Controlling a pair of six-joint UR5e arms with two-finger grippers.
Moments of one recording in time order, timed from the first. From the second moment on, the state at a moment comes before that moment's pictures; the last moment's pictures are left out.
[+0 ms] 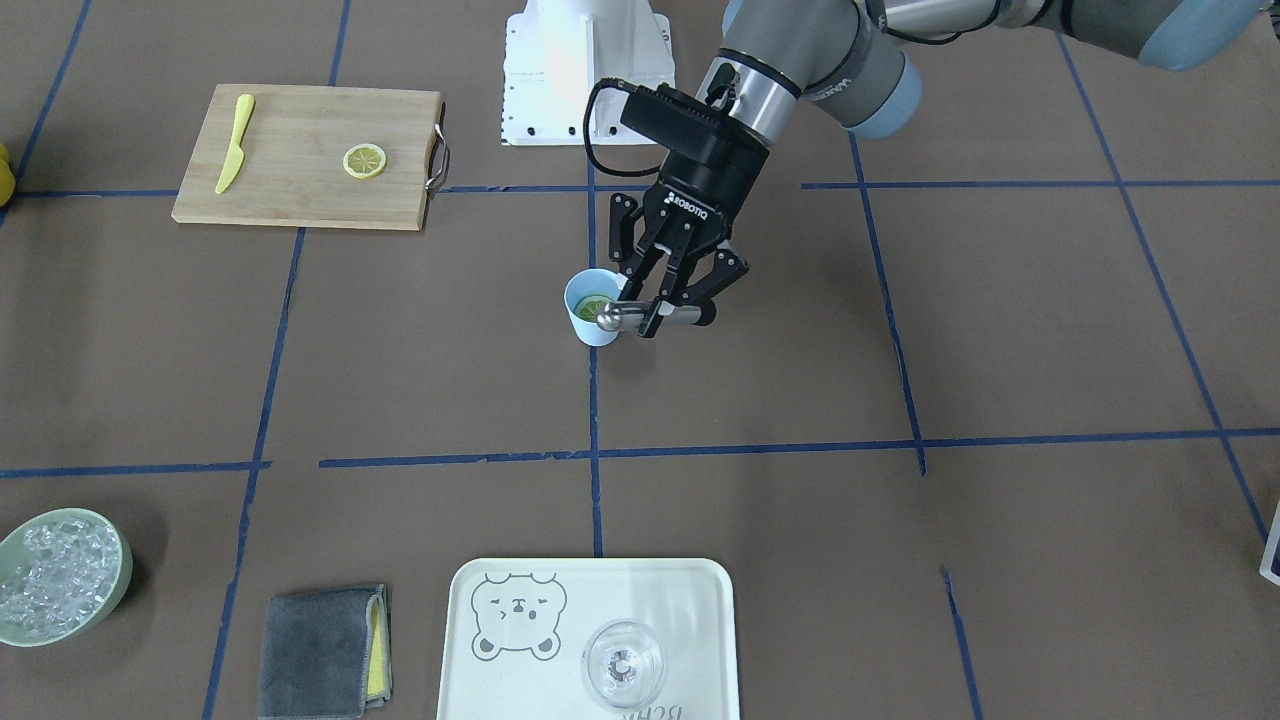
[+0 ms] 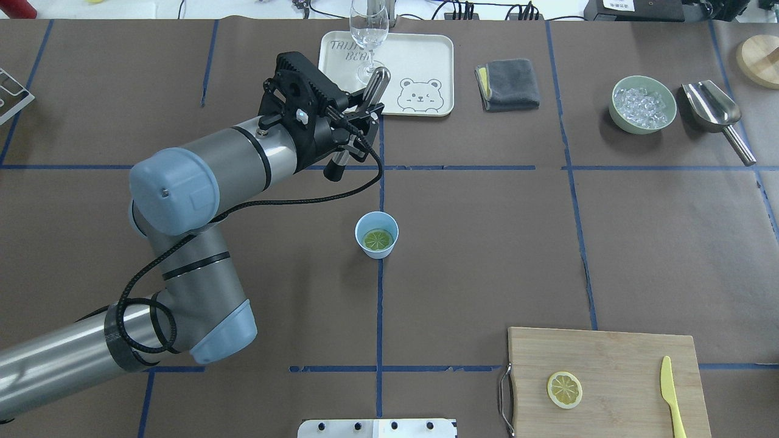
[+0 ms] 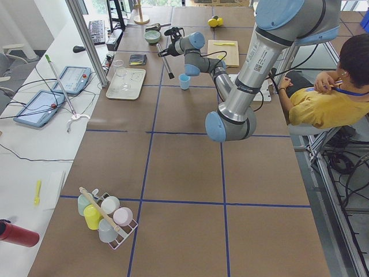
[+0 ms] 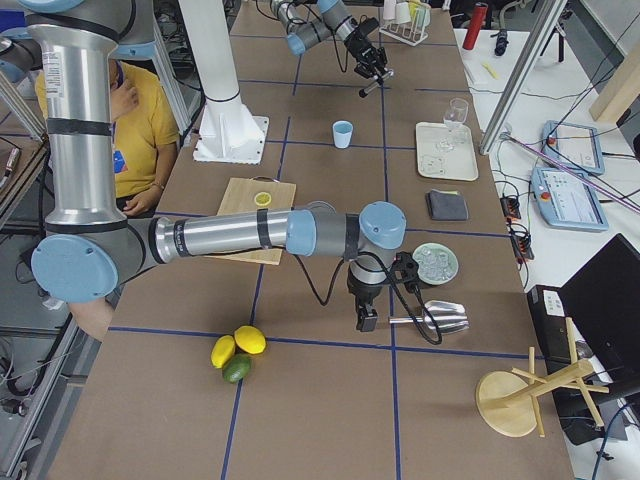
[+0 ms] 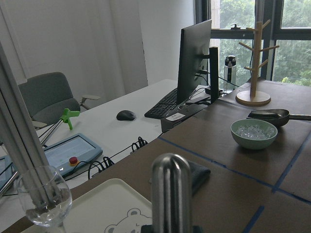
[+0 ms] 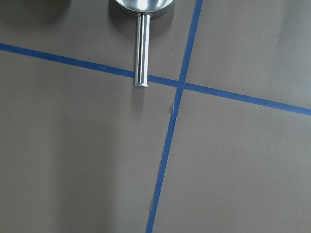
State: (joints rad) left arm -0.61 -2.18 -1.80 -2.10 -1.49 -0.44; right arm 1.52 -1.58 1.73 -1.75 2.28 -0.17
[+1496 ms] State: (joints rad) left arm -0.79 -1.83 -1.77 -1.64 -1.80 -0.88; right arm 1.53 -1.58 1.73 -1.75 2.27 -0.18
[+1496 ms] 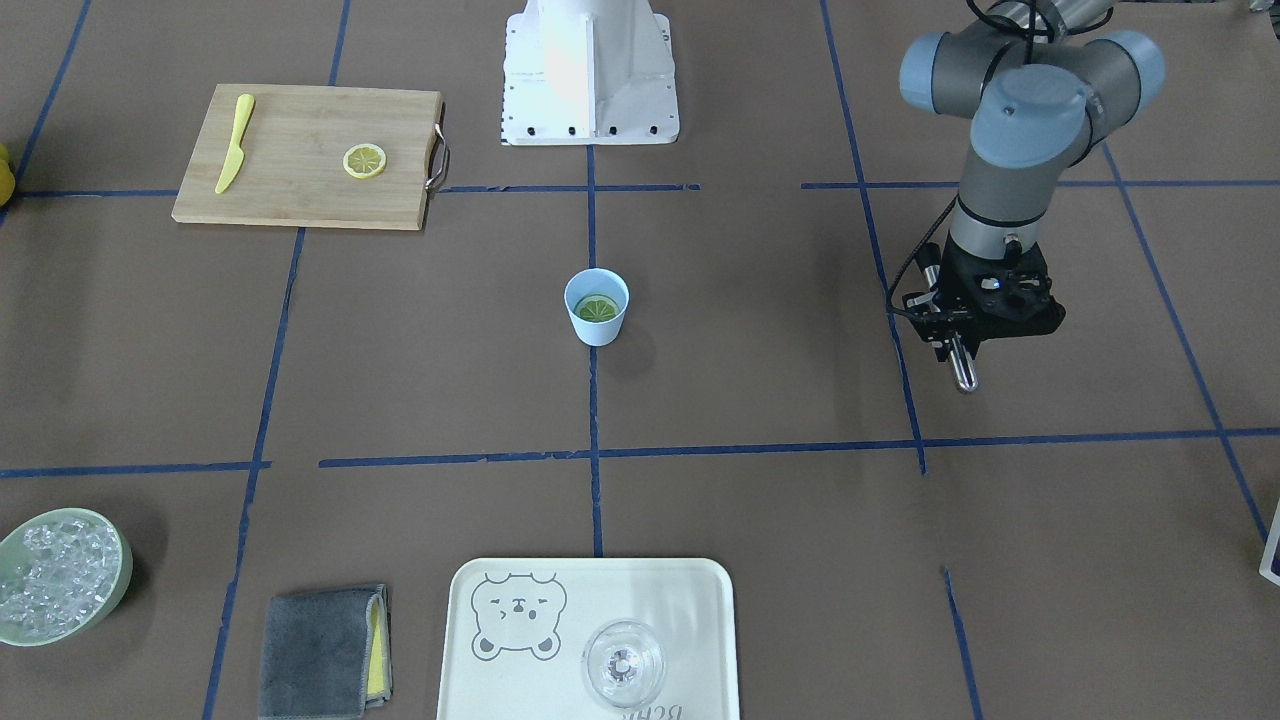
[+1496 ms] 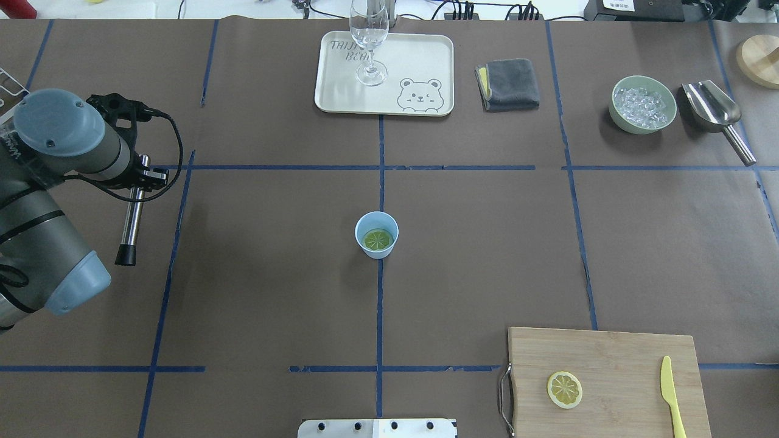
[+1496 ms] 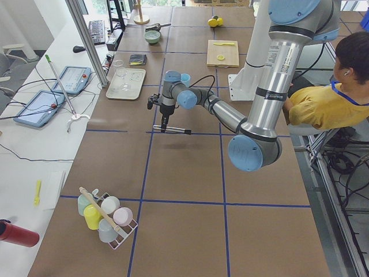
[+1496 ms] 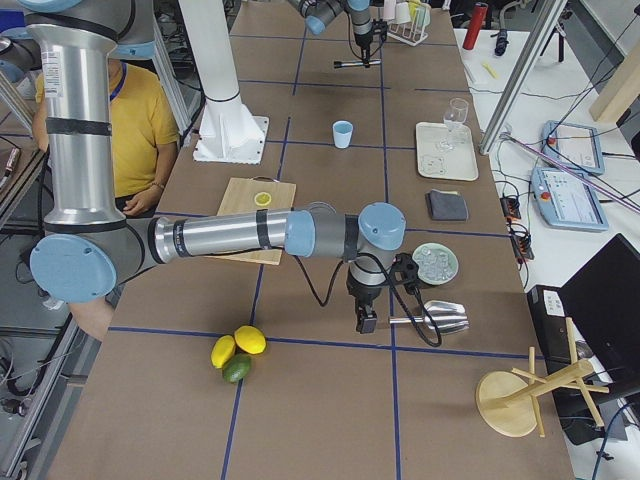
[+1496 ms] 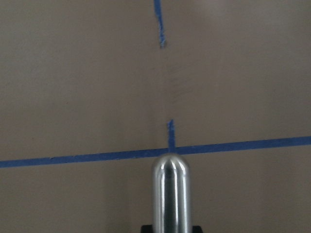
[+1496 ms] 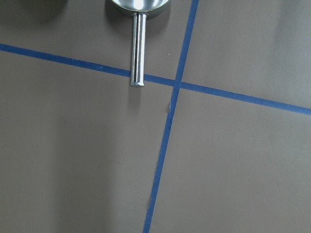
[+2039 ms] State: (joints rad) left arm -0.79 -1.83 -1.67 -1.68 -1.80 -0.88; right arm 1.53 -1.57 1.73 -1.75 2.27 -0.18
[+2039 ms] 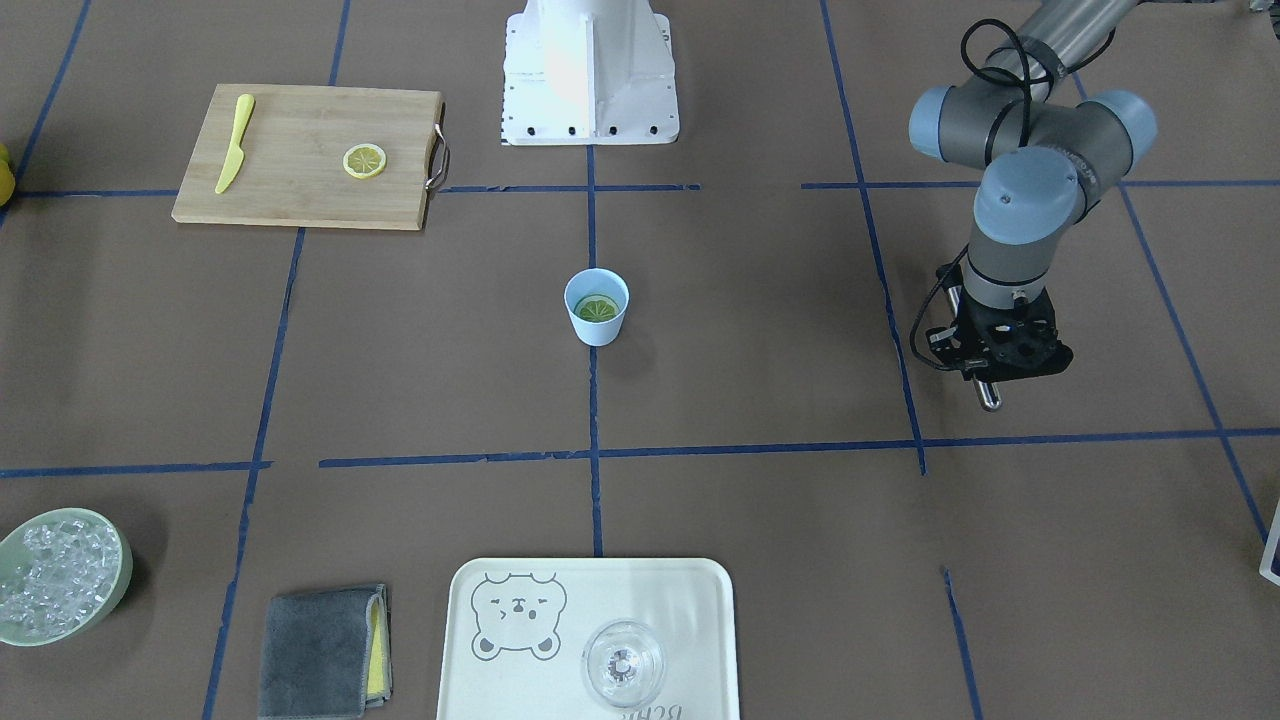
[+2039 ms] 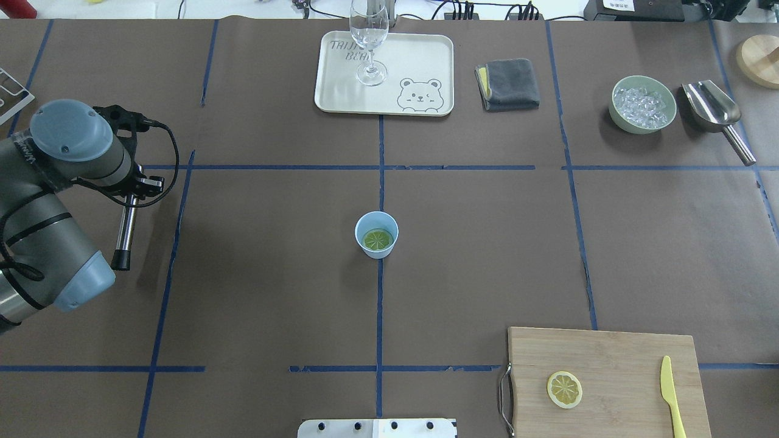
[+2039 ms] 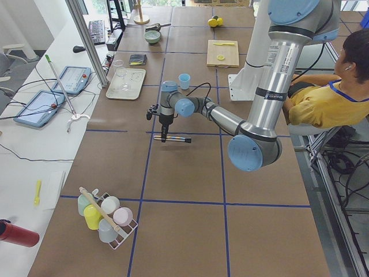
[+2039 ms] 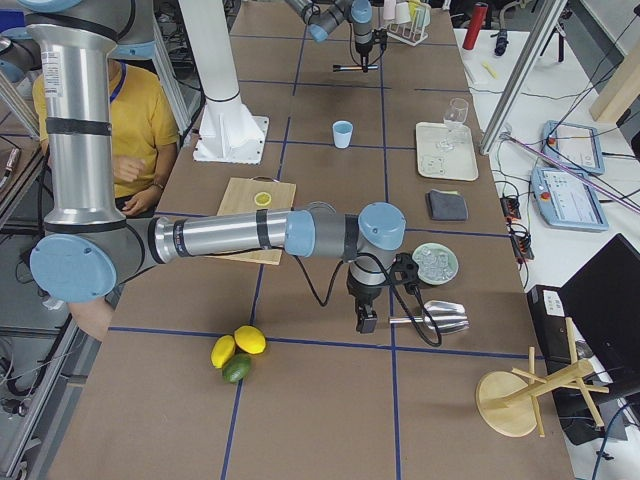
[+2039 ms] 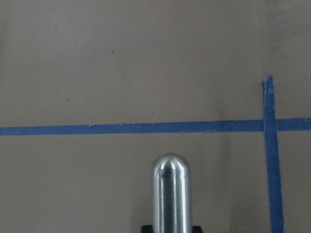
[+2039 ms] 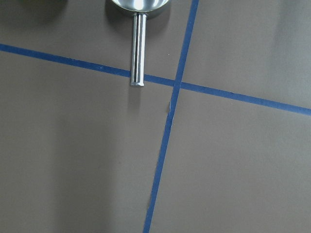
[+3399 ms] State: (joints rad) left arm -0.85 -1.87 -1.80 -1.72 -1.94 -0.77; right arm 1.53 -1.57 1.74 -1.75 2.27 -0.17
